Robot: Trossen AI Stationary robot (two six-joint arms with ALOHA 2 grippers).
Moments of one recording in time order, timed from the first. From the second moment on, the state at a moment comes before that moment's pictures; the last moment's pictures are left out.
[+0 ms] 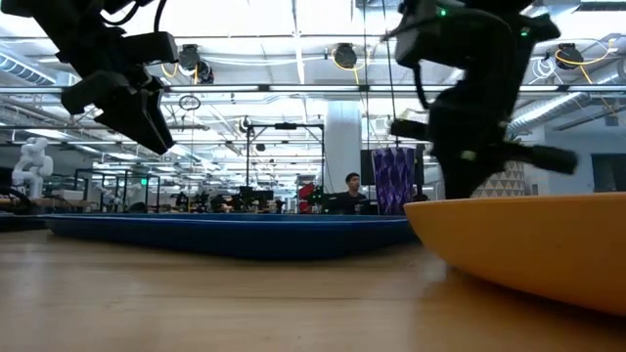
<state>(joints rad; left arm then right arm) -0.18 1.09 0.66 -0.62 -0.50 -0.13 0.17 1.64 0.91 -0.69 0.29 -0.65</state>
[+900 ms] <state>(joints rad) 0.19 1.09 0.71 -0.85 -0.53 -0.56 0.04 1.33 0.84 -0.59 0.27 0.45</state>
